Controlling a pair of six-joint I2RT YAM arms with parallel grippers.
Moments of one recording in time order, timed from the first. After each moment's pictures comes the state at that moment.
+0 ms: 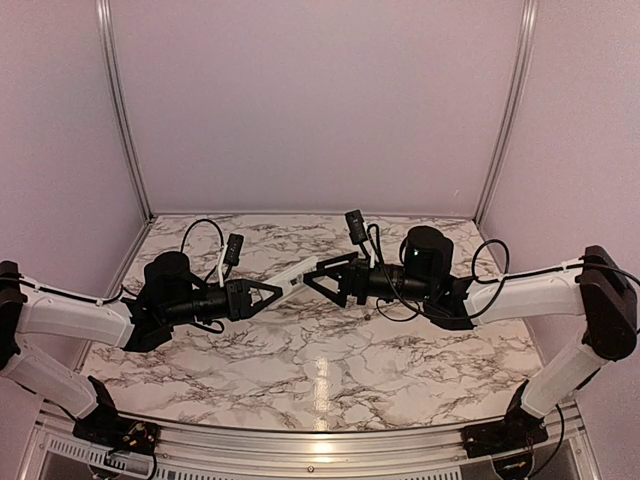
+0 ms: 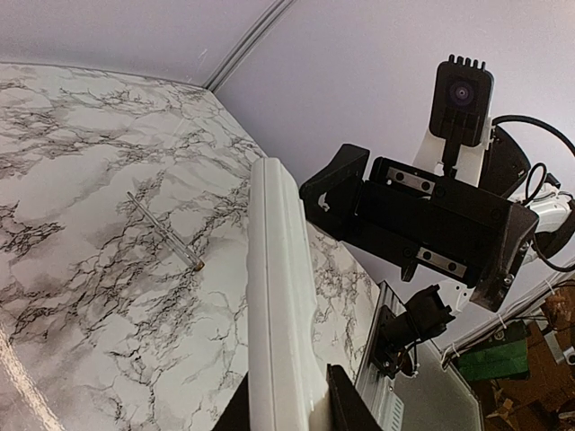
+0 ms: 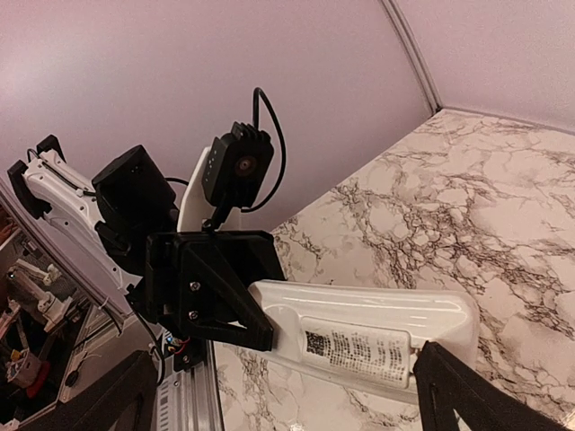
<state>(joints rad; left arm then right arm) -0.80 1.36 0.52 0.73 0.39 -0.71 0.85 1.53 0.80 0.67 -0.51 0.52</state>
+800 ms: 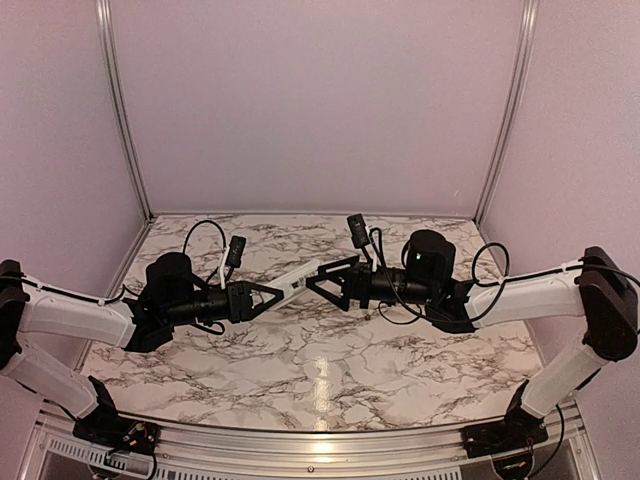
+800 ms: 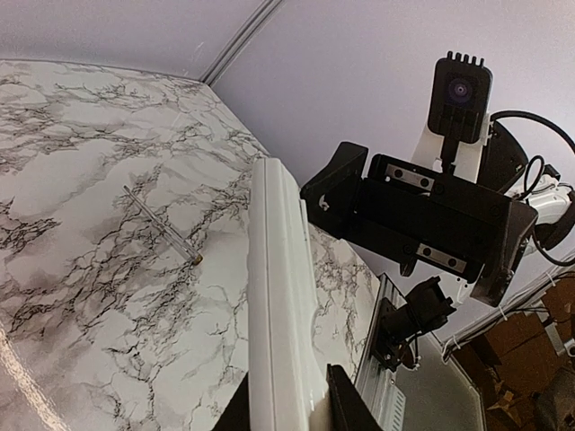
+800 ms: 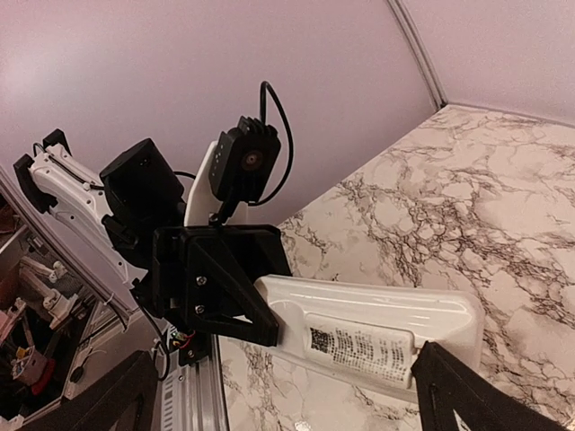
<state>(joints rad) -0.80 1.37 0.52 0.73 0.41 -0.70 0.85 1.53 0.77 0.70 -0.53 0.53</state>
